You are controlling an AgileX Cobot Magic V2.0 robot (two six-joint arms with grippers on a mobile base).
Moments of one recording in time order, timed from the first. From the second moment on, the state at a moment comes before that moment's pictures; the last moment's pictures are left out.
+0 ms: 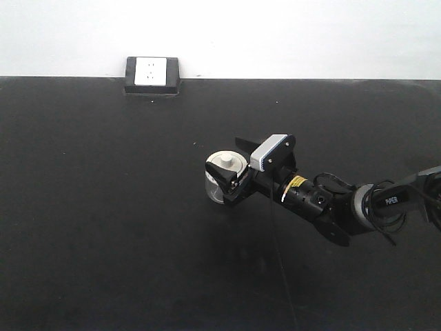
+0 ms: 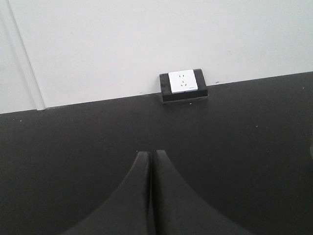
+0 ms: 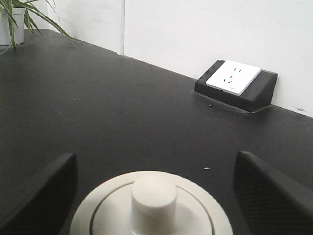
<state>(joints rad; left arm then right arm) -0.01 0.30 -0.26 0.06 0.14 0.07 0.29 2.20 -1.03 -0.62 -1.13 0.20</state>
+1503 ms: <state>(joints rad) -0.01 0.30 -0.26 0.06 0.14 0.07 0.29 1.21 -1.02 -0.73 0.28 0.76</state>
